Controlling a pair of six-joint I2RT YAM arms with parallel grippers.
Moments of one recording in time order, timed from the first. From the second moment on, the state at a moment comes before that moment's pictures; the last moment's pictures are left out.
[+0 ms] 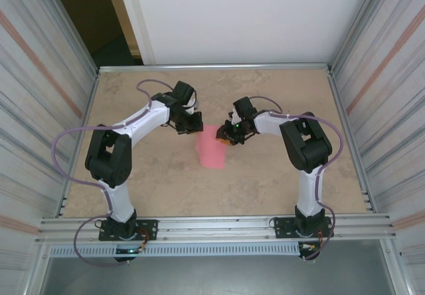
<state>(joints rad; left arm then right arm) -0.49 1.84 1.43 -0.75 0.35 -0.52 0.48 2.02 1.22 -0.29 -0.56 0.76</state>
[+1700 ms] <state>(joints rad) -0.49 1.92 1.21 -0.41 0.55 -0.61 0.46 1.99 1.14 -0.04 -0.71 0.81</state>
